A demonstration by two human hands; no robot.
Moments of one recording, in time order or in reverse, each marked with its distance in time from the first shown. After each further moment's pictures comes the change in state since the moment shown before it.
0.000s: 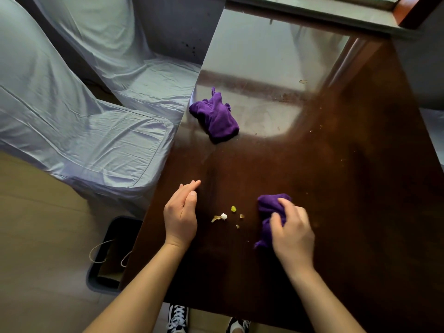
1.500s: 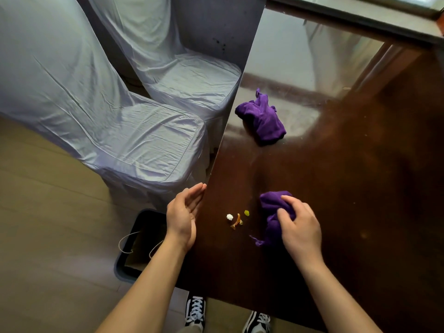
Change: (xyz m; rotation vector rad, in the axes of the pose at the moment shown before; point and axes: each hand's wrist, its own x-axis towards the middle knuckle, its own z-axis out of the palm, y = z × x) left_hand 0.028 -0.049 -0.092 -0.840 0.085 -0.690; right_hand -0.016 -0.084 0.046 0.116 -0.148 0.024
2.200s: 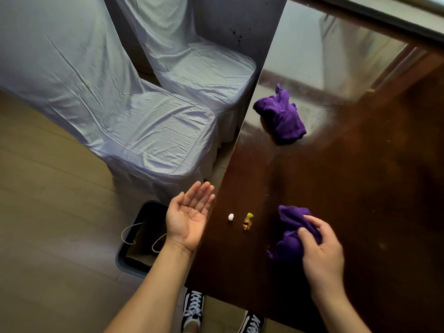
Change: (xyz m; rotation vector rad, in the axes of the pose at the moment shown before) left_hand 0.019 -0.014 -0.038 -0.534 -0.108 -0.178; right_hand -0.037 -0.005 0.001 0.306 0.076 0.197
